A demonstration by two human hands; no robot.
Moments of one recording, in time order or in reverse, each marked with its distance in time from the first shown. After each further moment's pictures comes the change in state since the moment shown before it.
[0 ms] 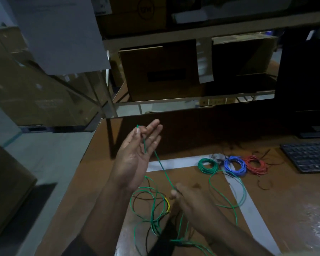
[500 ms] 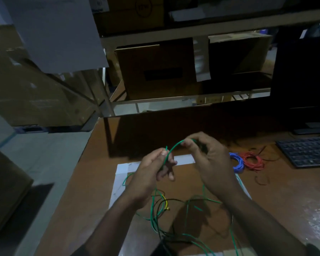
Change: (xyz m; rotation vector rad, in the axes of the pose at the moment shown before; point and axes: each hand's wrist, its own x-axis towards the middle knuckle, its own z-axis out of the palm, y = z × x) left_hand -0.030 -0.033 0.006 0.502 -0.131 -0.128; right_hand 0.032 -0.040 -0.066 0.207 0.577 -0.141
